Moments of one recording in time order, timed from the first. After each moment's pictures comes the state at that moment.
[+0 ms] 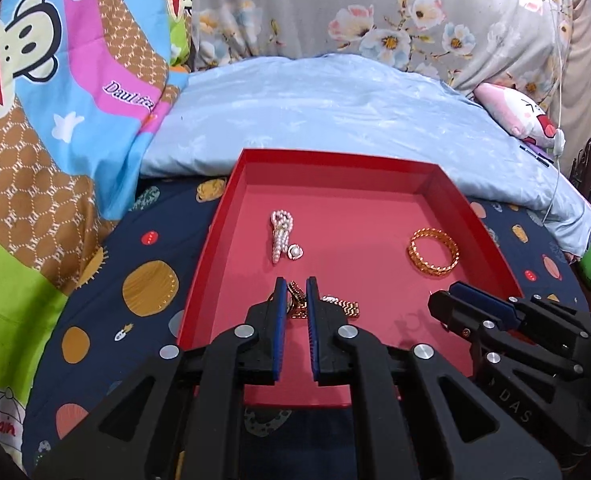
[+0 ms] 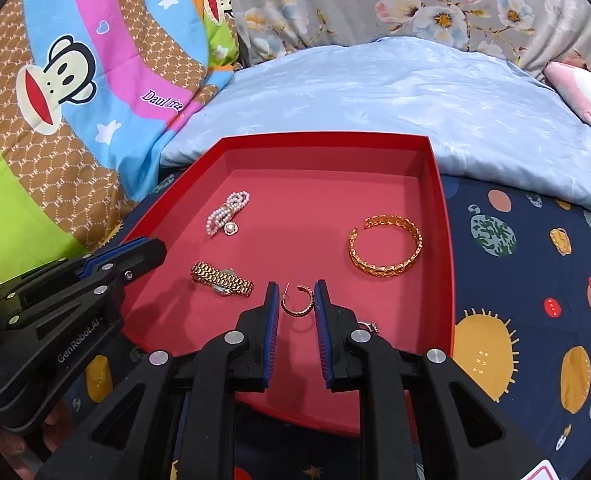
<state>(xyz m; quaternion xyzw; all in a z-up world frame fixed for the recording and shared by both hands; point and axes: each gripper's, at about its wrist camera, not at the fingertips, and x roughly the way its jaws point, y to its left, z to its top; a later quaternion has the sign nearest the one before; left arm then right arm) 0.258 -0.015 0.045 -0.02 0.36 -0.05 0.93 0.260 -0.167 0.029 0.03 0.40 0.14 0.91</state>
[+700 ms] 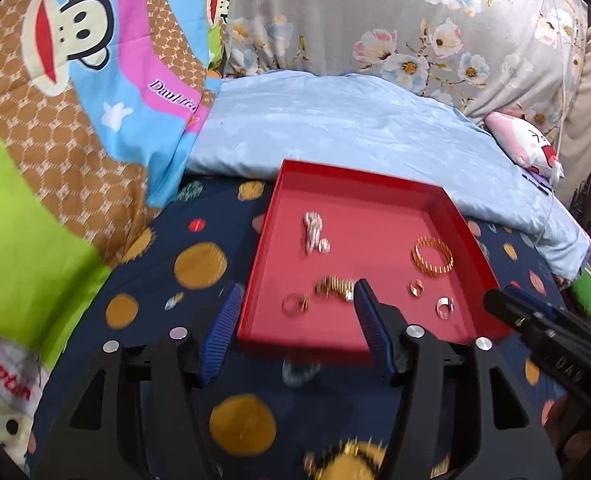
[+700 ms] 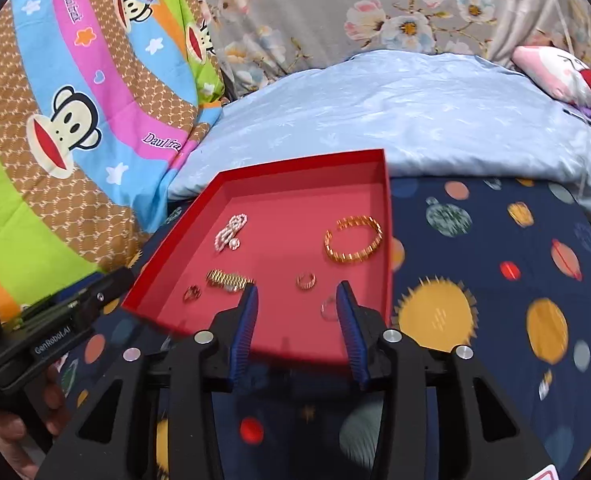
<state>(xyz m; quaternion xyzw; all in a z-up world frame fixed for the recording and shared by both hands) 0.204 0.020 0.069 -0.06 0.34 -0.03 0.94 0.206 -0.205 0.058 0.09 0.36 0.12 0.92</state>
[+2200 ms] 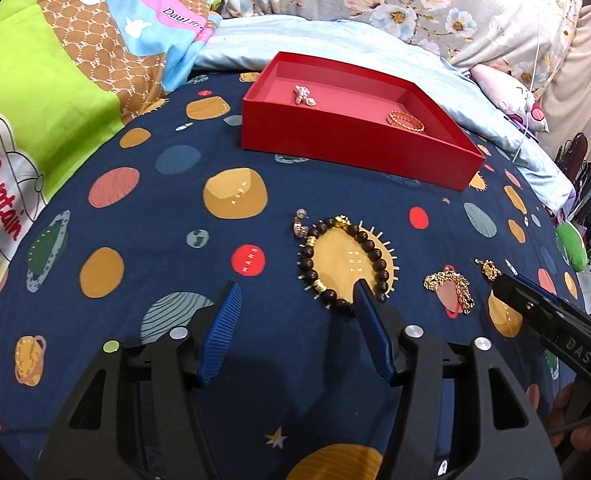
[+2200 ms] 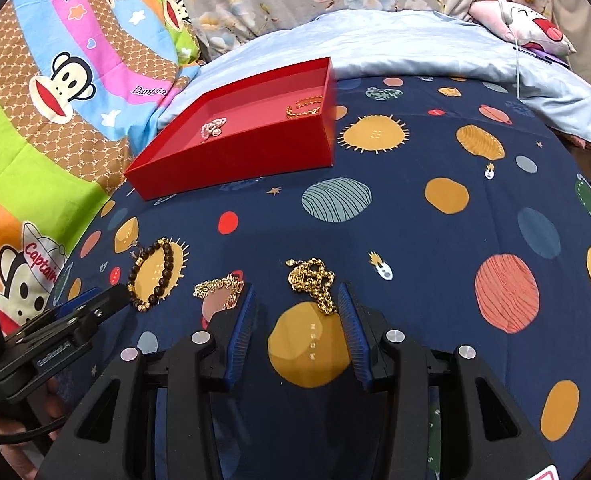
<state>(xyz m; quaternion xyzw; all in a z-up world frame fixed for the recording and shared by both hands) 0.090 0.010 0.003 -0.07 0.42 -0.05 0.90 0.079 -0.223 0.003 0.10 0.42 0.08 0.90</state>
